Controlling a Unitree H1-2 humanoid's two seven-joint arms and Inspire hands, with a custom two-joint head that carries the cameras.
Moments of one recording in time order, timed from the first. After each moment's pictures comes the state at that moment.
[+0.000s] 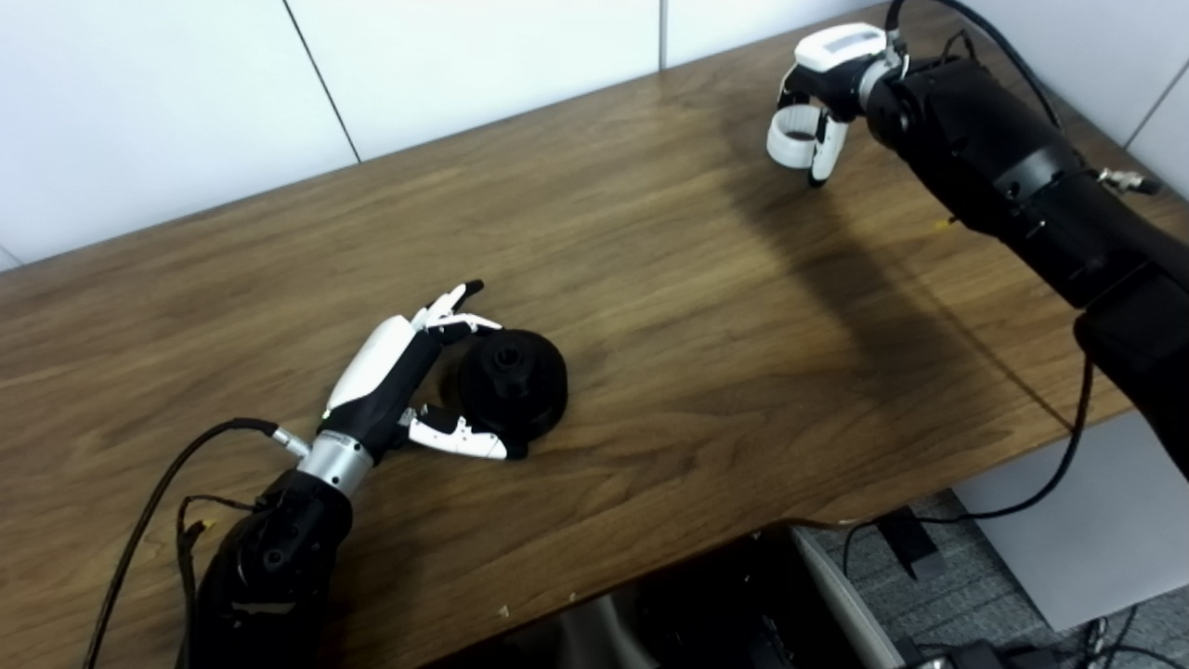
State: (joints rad) left arm -0.28 0.22 -0.34 0.07 0.46 -0.09 -0.32; right arm -0.69 -0.75 0.42 0.44 -0.87 0.21 0.42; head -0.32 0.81
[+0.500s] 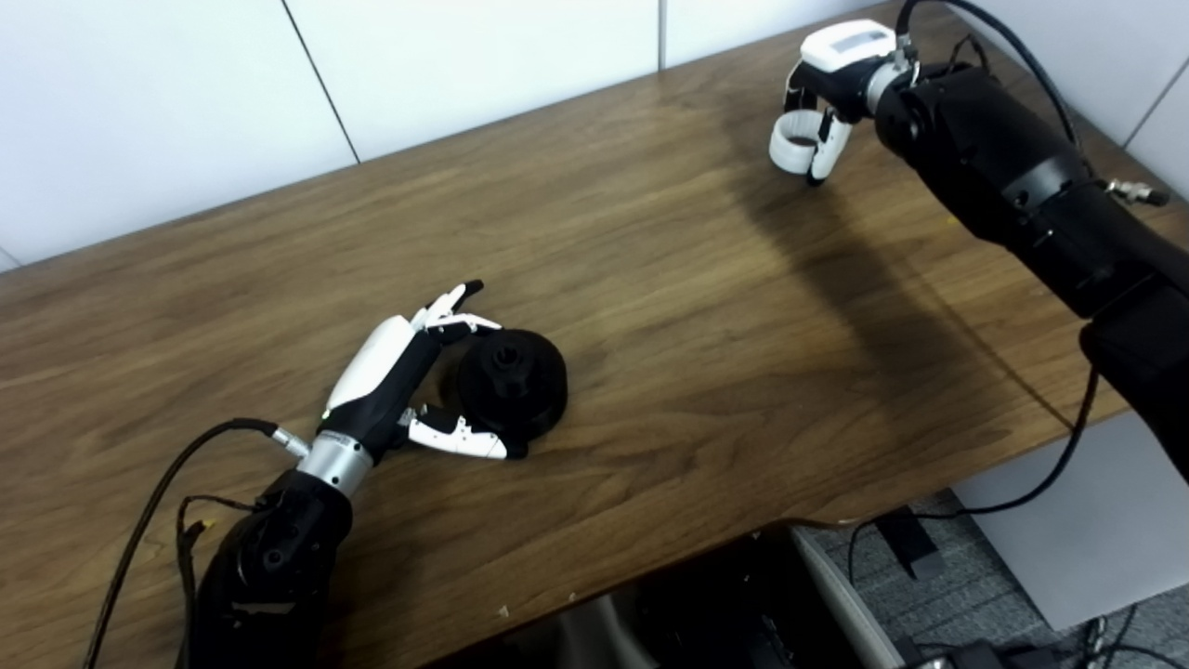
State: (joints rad) left arm -0.28 0.22 -0.34 0.07 0.46 -0.09 -0.32; right arm -0.67 -0.75 0.38 0.43 -0.87 0.21 0.39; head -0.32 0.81
